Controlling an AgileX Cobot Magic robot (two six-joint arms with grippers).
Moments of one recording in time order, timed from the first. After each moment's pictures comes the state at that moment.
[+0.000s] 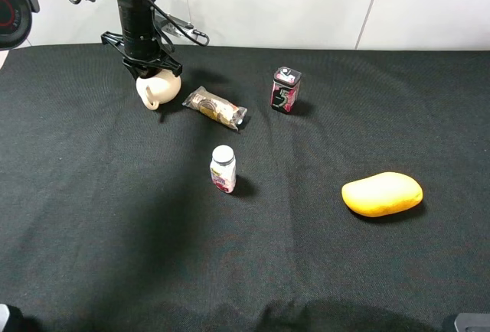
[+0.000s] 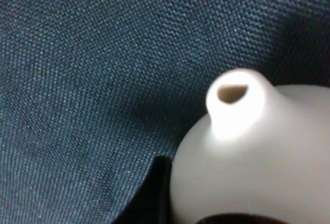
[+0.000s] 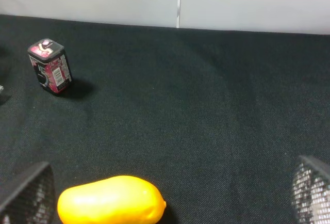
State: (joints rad) left arm -0.30 2.49 -2.07 0.23 1.13 0.03; right arm 0.03 -0.01 -0.50 0.10 1.02 -0.07
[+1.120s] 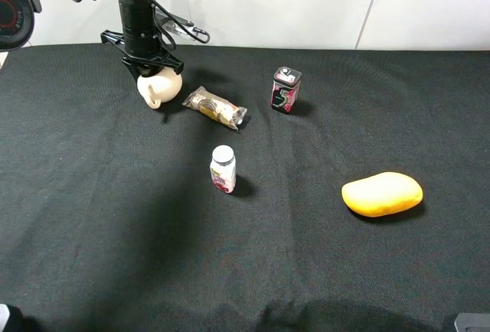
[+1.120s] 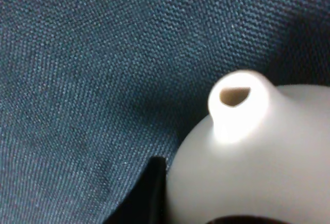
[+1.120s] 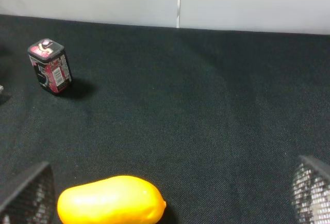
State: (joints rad) left arm -0.30 2.50 -2.10 0.23 1.16 0.01; right arm 0.03 -0.01 -0.50 0.10 1.02 -0.07
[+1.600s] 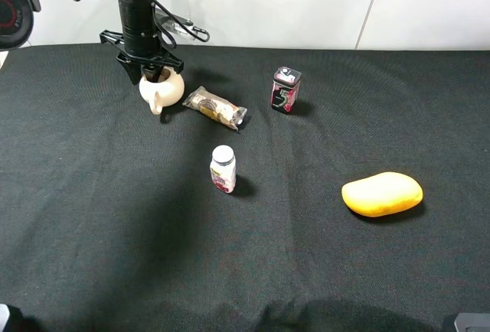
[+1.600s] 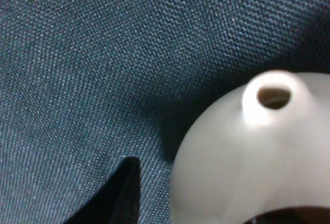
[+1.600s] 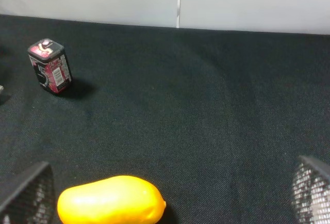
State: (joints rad) left arm -0.30 2.49 -2.10 0.22 1.17 -0.01; right arm 0.03 -0.01 -0.50 0.10 1.02 -0.07
